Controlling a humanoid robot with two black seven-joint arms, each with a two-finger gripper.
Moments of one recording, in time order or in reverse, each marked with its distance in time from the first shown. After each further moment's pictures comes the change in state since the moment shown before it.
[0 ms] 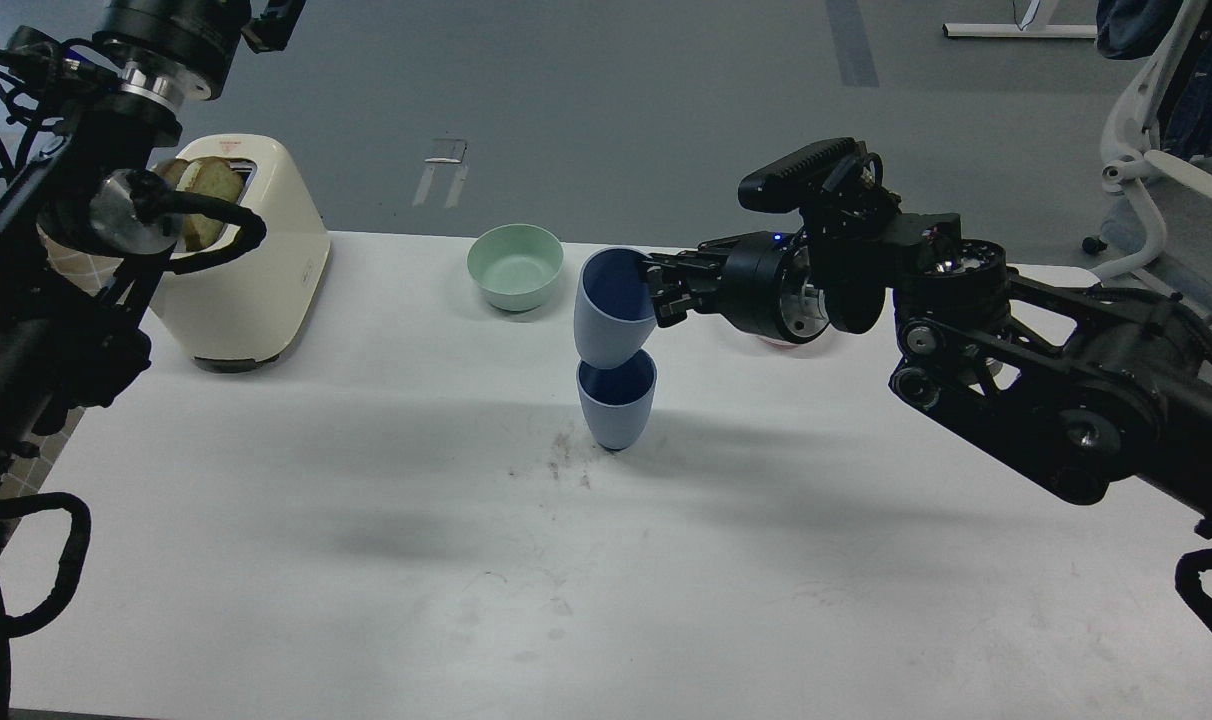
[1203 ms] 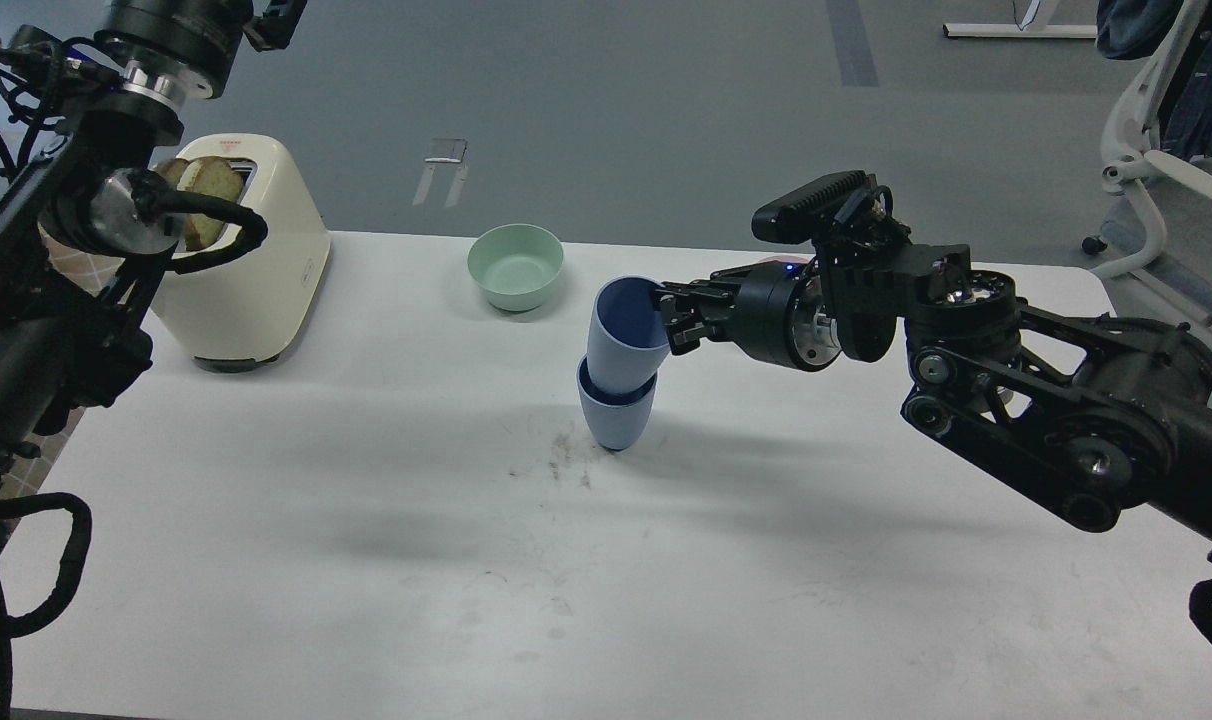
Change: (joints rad) left arm 0.002 -0.002 -0.001 -0.006 -0.002 0.000 0.000; right arm -0.057 -0.013 0.001 0.014 -0.008 0.000 0.001
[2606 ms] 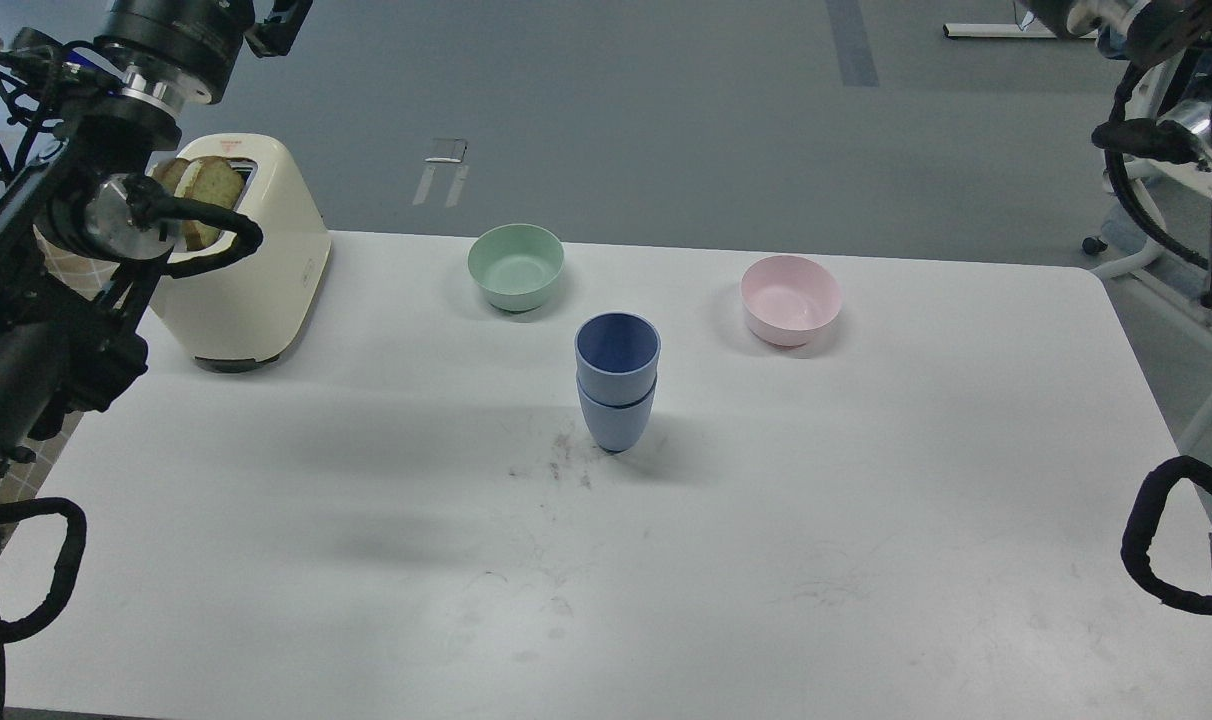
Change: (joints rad) left arm 0.009 0.006 0.003 -0.006 0.000 -0.025 0.006; right arm -0.004 0.131 1.029 -0.212 0.277 -0.052 0.012
